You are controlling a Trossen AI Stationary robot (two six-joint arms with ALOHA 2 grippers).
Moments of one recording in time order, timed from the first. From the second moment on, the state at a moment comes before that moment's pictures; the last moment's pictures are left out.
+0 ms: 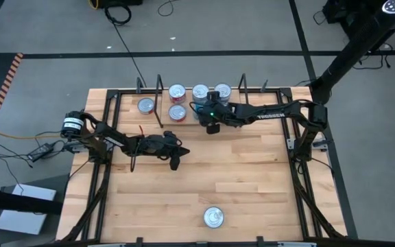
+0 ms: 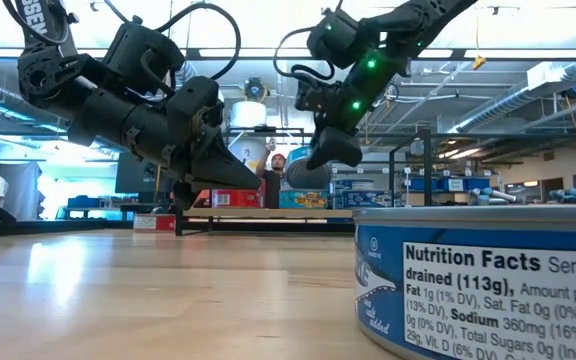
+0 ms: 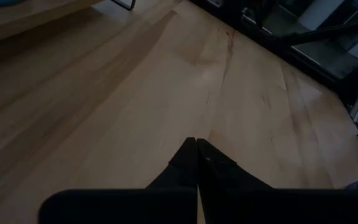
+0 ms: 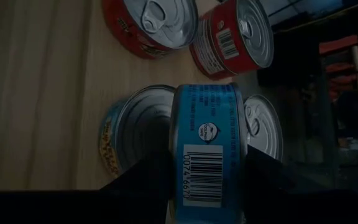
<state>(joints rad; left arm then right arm) -0.01 1.63 0.43 0.84 -0.08 -0.53 -0.25 1.78 1.21 -0.21 0.45 -0.63</state>
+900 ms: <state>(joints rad) -0.01 1.63 0.43 0.84 -0.08 -0.53 -0.26 1.78 1.21 -0.19 0.34 -0.54</state>
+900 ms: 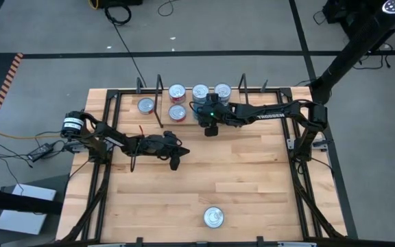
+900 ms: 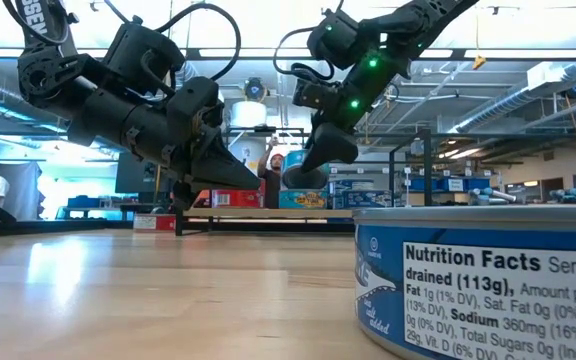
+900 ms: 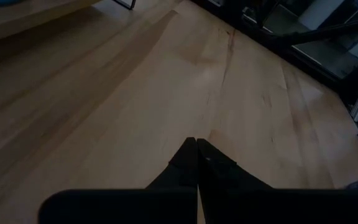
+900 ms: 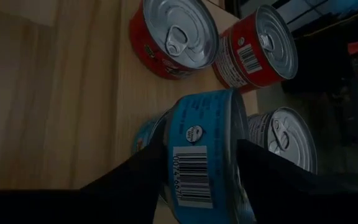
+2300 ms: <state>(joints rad) -0.01 1.63 0.43 0.84 -0.08 -0.53 -0.26 1.78 1.30 -0.27 0.27 -0.35</state>
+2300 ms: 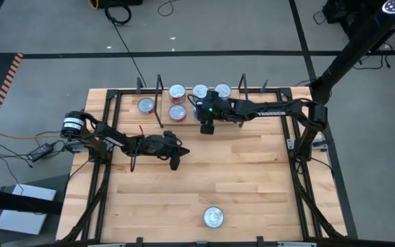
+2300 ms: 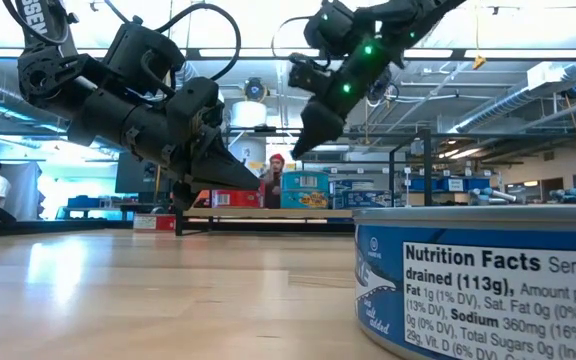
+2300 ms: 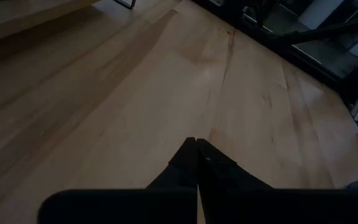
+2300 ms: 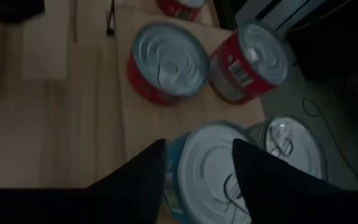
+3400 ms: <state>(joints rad) -0.01 1.63 0.43 0.84 0.18 -0.29 0.30 1.78 1.47 -0.47 -0.15 0.57</state>
